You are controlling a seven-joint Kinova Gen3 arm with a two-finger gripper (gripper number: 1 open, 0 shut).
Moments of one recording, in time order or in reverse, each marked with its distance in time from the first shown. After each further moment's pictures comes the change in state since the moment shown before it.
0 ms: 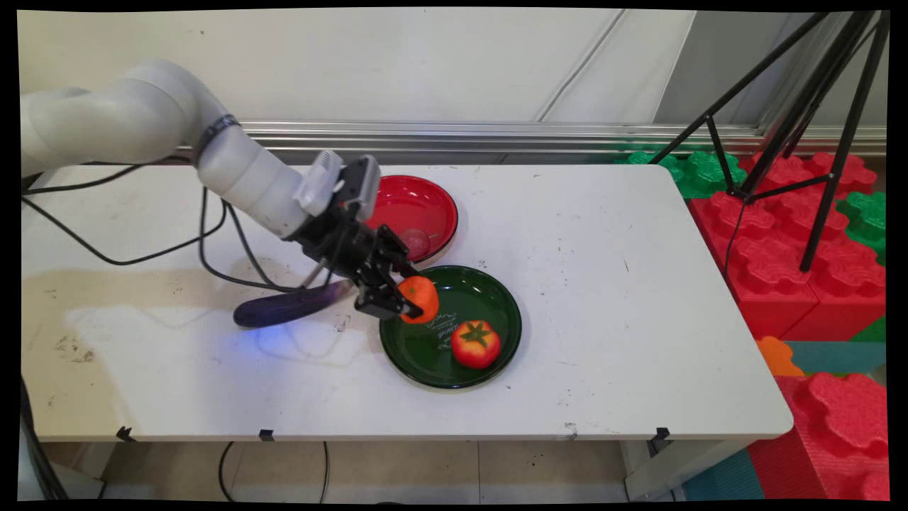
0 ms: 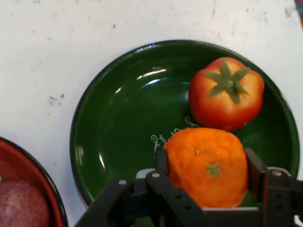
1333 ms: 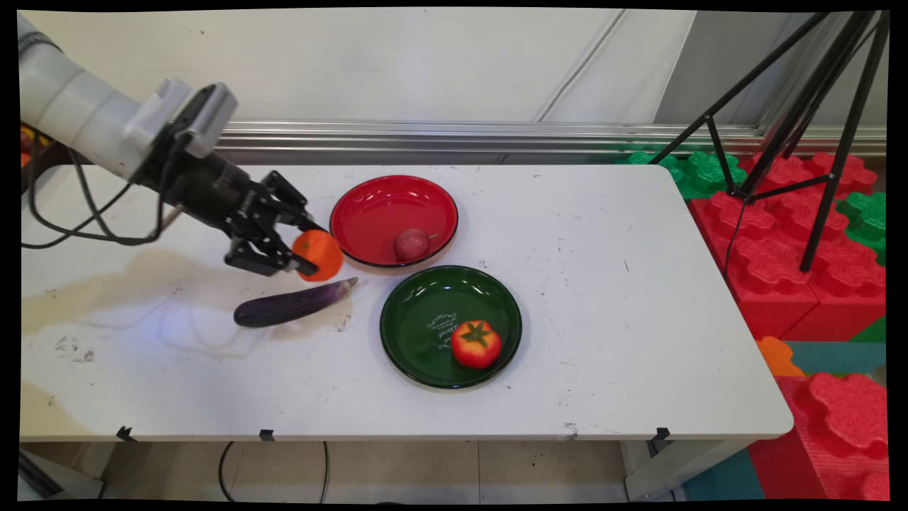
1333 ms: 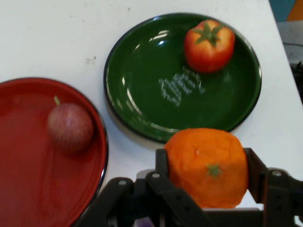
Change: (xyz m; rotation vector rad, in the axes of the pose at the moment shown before) arm -0.050 0.006 -0.147 0.040 0.012 0.054
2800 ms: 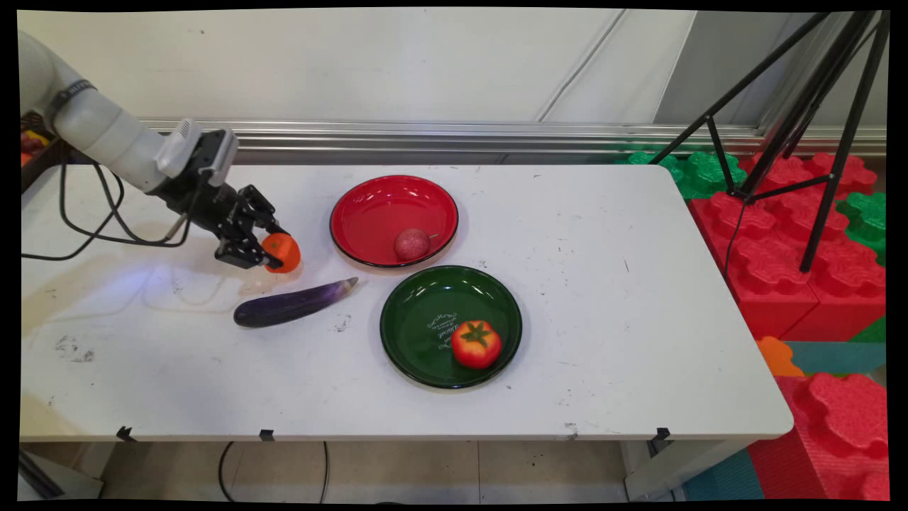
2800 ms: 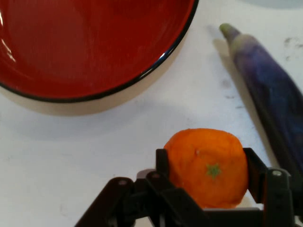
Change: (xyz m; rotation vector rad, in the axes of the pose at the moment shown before) arm -0.117 -0.078 0.026 0.067 -0.216 -0.022
